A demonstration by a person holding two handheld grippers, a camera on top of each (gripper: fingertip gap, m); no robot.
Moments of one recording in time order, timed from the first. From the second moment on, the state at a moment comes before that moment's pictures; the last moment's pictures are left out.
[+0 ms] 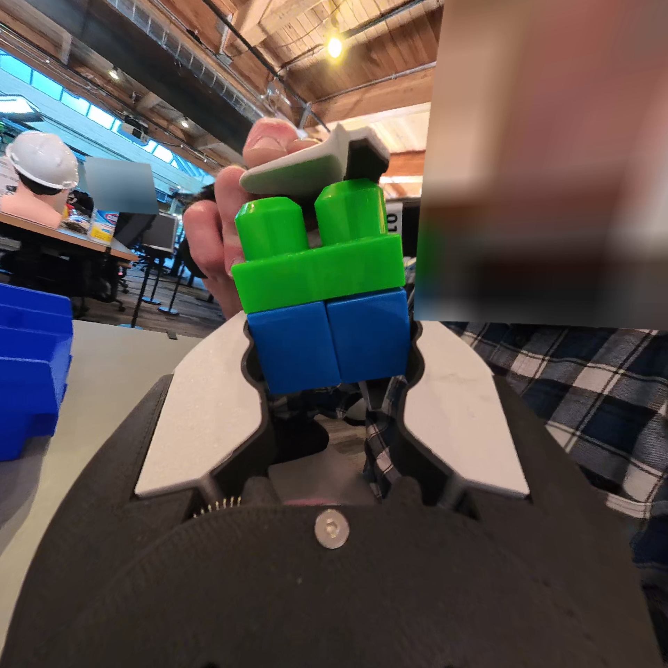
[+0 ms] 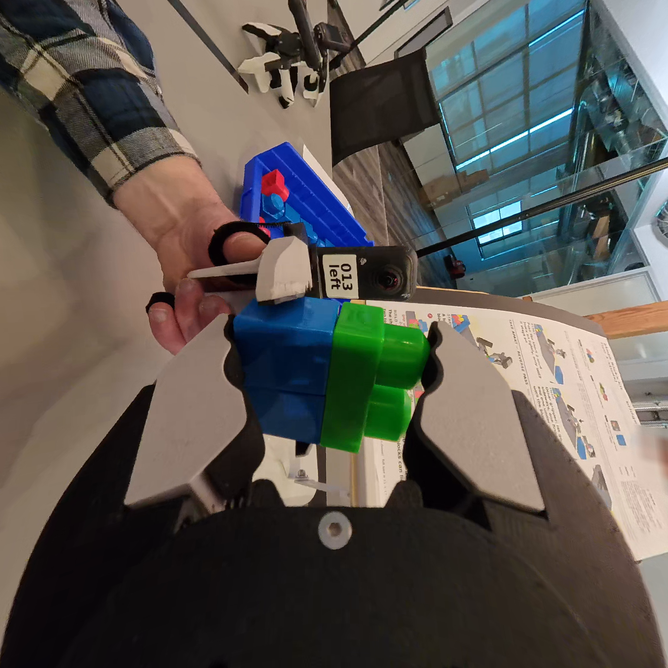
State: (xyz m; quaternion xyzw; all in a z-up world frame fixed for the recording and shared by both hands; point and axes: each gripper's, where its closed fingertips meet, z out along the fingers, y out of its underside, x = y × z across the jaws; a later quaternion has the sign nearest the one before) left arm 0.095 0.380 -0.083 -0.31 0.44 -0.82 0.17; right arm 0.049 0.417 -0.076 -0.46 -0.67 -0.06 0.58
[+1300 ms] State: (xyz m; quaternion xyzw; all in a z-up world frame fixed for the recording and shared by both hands) left arm 0.083 0.377 -0.075 -0.26 0.42 -0.86 0.15; right arm 0.057 0.431 -0.089 -0.49 -0.66 -0.08 0.56
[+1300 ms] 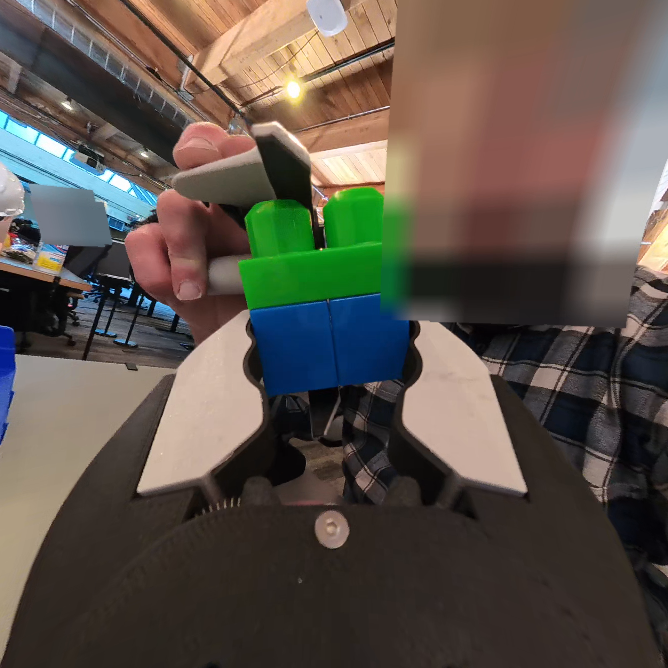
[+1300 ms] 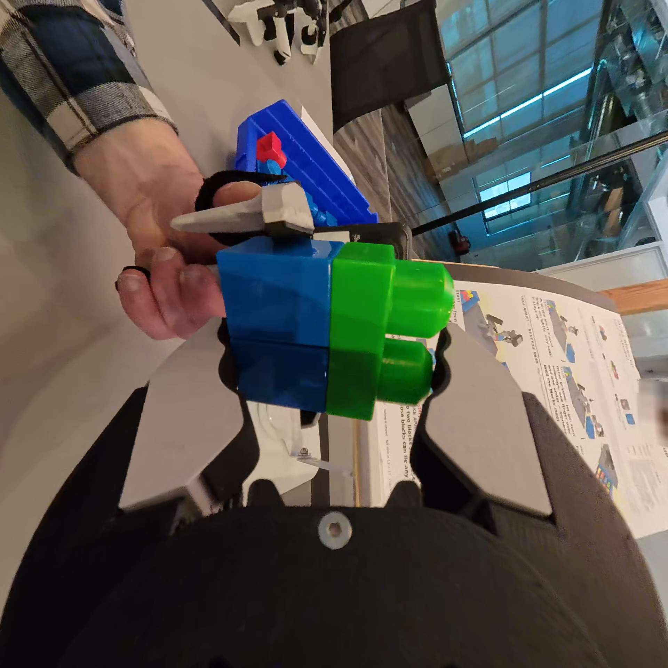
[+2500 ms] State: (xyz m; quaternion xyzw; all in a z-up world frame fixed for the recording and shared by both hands) left arm 0.068 0.335 -0.118 -0.25 0.59 -0.77 0.04; right arm 0.069 0.361 -0.094 -0.52 -0.68 0.32 0.40
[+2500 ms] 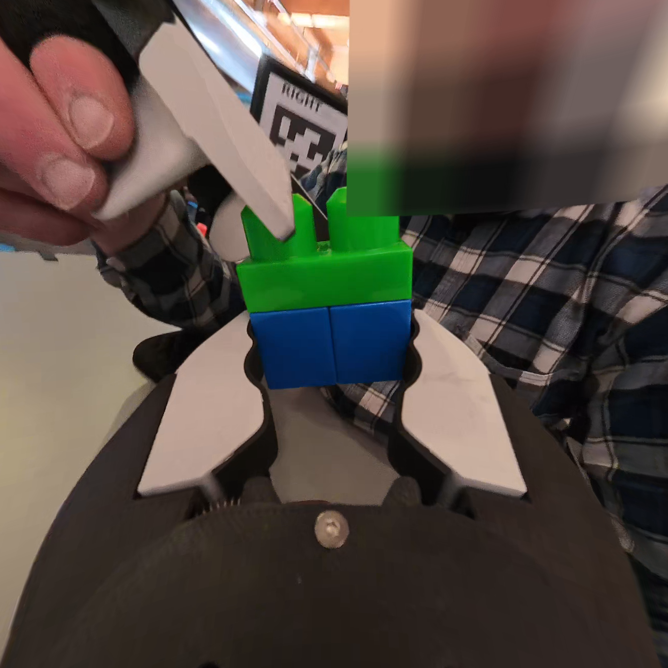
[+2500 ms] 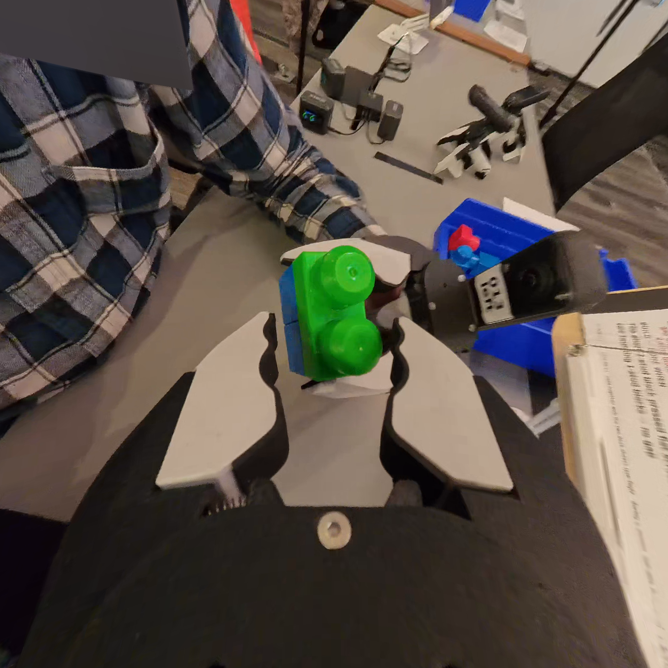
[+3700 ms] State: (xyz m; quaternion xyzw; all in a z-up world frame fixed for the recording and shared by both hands) left arm 0.092 0.443 -0.068 -0.42 0.44 -0.67 0.43; right arm 0.094 0.456 -0.053 -0.59 -0.35 0.58 0.44
